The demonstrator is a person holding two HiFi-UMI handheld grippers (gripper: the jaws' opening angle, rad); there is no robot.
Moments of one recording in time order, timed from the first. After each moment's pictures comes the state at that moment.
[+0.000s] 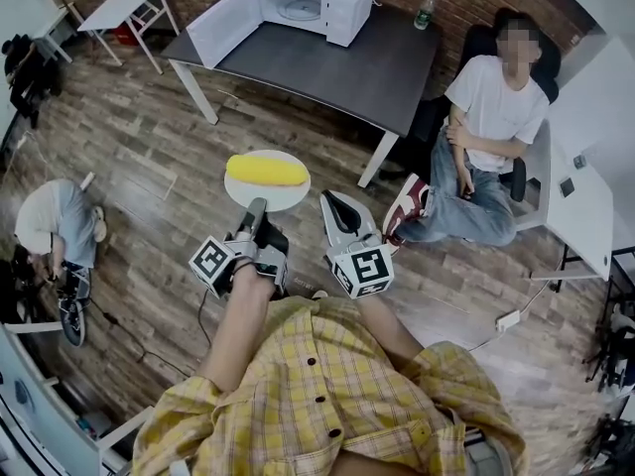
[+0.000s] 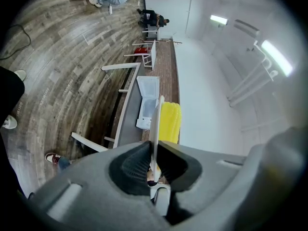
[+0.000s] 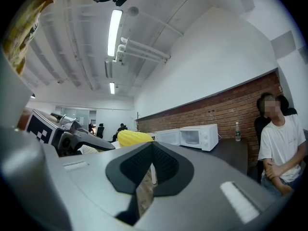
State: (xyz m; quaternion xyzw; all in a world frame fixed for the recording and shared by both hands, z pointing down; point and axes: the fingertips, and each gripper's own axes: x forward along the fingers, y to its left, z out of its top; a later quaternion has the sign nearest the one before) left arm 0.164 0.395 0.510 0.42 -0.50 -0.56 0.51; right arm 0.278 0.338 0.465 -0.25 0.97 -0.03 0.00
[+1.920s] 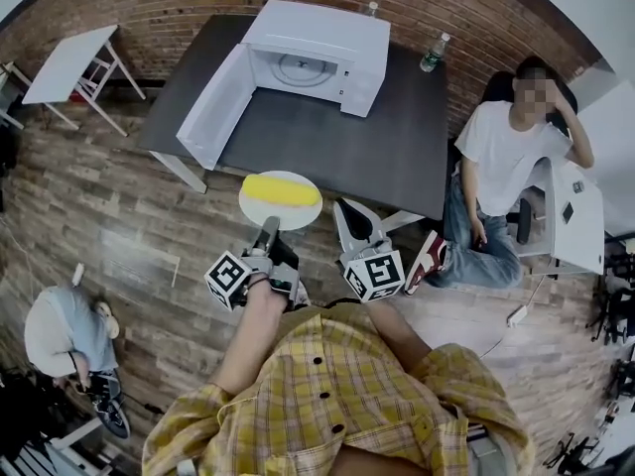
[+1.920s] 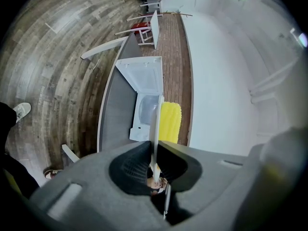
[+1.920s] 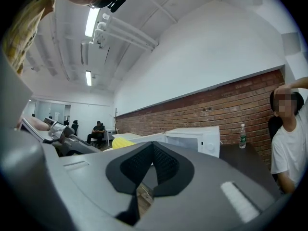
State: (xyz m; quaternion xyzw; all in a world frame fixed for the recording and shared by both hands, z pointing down) left arm -0.115 0.102 0.521 0.45 -0.46 -0.48 0.59; right arm 0.004 0.047 0.449 -0.36 0.93 -0.04 -0.01
